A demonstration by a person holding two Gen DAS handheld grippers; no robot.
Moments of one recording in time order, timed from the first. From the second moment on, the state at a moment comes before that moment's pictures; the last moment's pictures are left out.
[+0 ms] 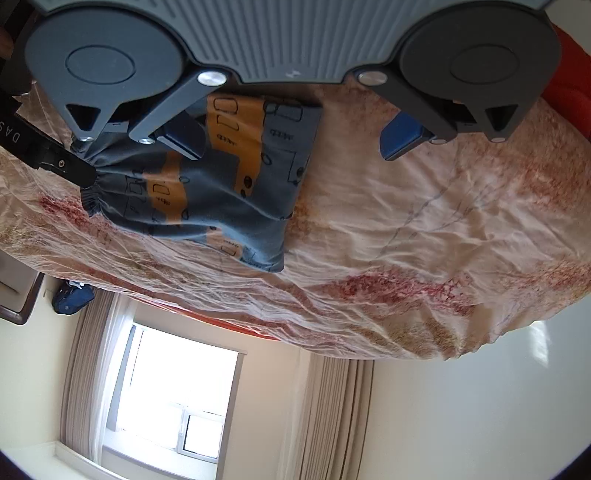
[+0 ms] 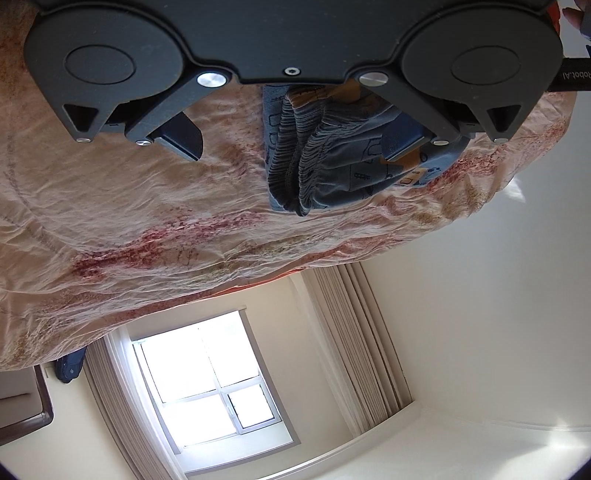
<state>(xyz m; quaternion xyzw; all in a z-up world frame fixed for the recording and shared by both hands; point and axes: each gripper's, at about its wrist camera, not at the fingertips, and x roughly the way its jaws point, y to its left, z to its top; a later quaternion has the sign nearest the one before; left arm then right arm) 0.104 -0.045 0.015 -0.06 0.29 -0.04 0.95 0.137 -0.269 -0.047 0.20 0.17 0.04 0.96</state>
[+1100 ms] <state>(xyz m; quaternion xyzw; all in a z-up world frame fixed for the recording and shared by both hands) 0.187 -0.045 0.005 -0.03 0.34 -0.10 0.94 0.253 -0.310 -0.054 0.26 0.24 0.25 0.90</state>
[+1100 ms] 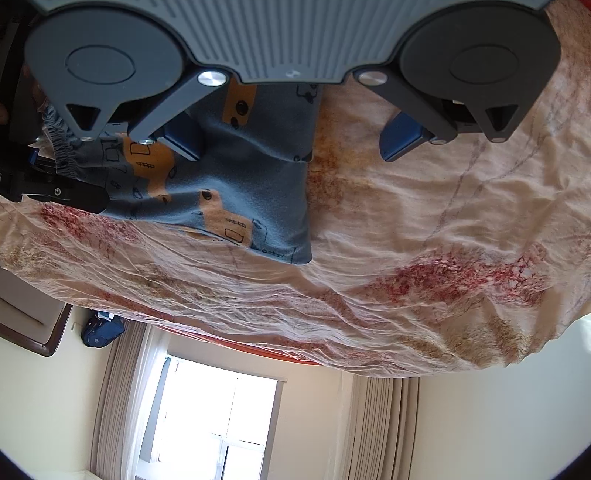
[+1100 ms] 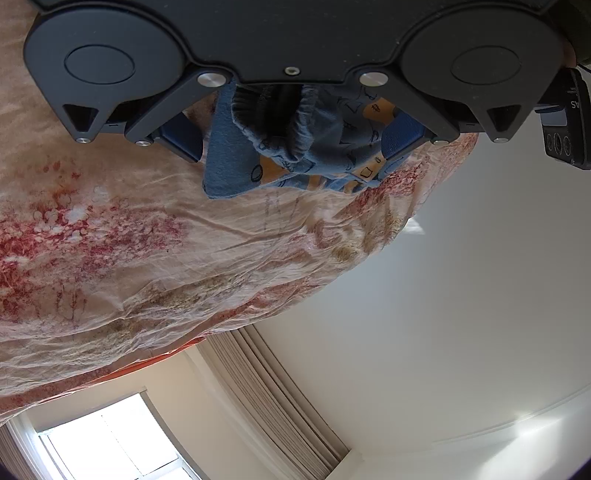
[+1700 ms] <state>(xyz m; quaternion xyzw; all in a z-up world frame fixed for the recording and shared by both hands) 0.196 -0.048 0.002 -0.06 0.35 -0.12 0.93 0.252 -0.308 -0.056 0.26 0.24 0.24 0.90</state>
